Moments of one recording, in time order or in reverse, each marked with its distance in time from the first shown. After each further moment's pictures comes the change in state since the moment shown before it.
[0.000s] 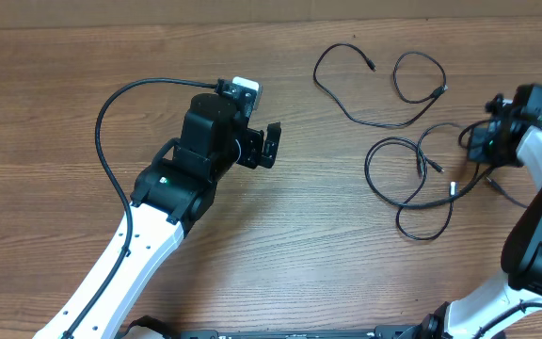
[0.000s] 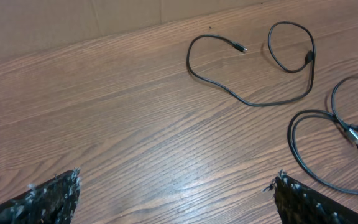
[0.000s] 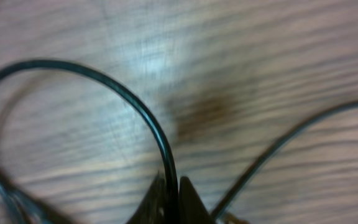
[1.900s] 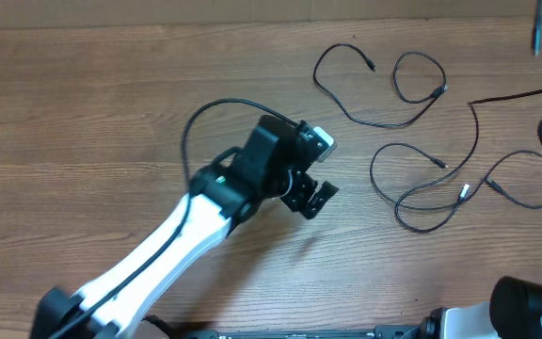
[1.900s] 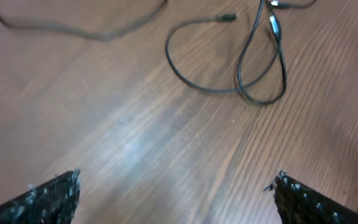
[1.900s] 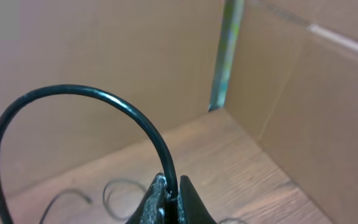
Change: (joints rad) left arm -0.203 0.164 0.000 -0.056 0.307 0.120; right arm 0.140 -0.242 1.355 -0.757 0.227 0.274
